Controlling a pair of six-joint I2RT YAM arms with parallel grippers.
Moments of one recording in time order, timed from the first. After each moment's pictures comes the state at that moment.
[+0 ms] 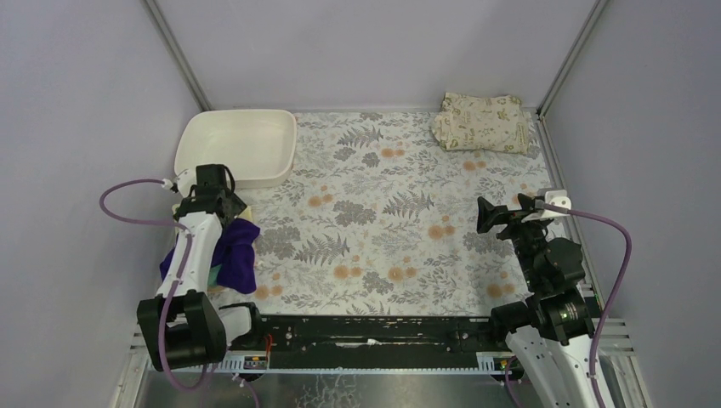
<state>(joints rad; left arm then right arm) 0.16 1.17 0.89 -0.72 -0.40 -0.65 0.25 0.29 0.60 -0.27 0.11 0.10</state>
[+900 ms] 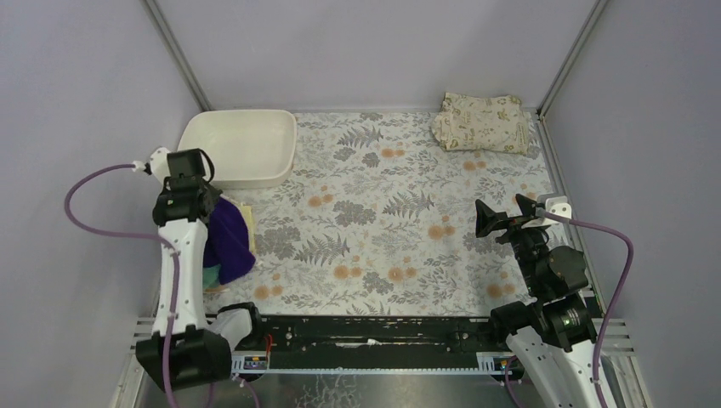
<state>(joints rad) 0.22 1.09 1.07 -0.81 -0.38 -0.61 0.31 0.24 0.58 -0.25 0.11 0.08</state>
